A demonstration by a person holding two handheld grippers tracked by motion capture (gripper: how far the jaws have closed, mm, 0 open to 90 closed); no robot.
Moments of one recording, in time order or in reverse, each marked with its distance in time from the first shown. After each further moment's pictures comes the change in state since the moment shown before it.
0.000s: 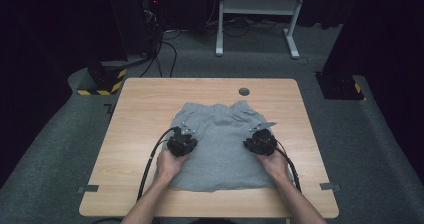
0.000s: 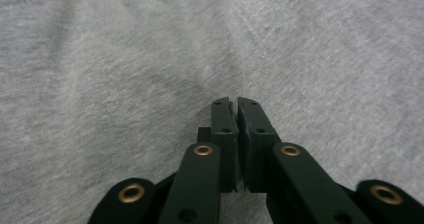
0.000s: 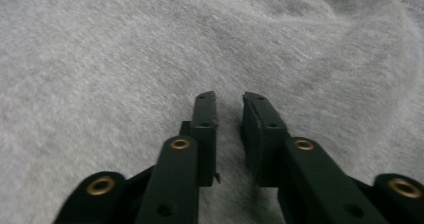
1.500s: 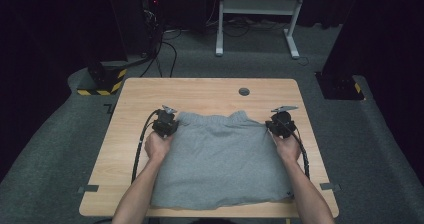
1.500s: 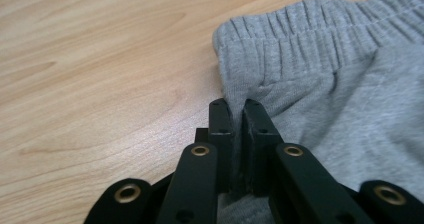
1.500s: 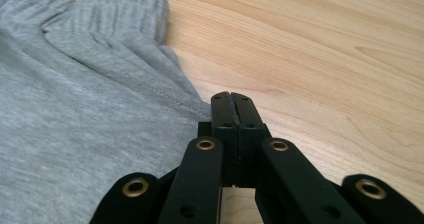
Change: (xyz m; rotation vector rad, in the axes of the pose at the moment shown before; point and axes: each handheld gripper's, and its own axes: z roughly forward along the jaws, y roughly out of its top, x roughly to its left) left arm 0.080 0.021 0.012 0.026 0.252 -0.172; right arm -0.078 0.015 -0.014 -0.052 -0.220 0.190
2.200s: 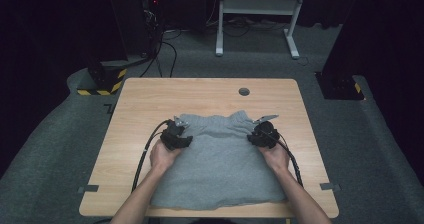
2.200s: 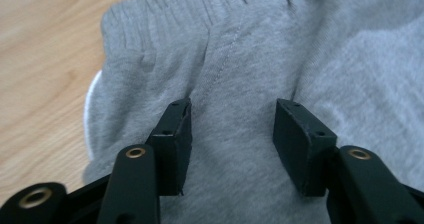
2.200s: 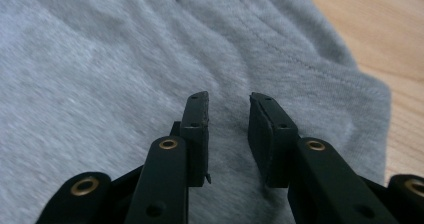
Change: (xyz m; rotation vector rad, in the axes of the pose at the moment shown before) left arm -0.042 -0.019 -0.021 -0.005 -0.118 0.156; right arm 0.061 -0.008 0.004 0.076 0.123 -0.129
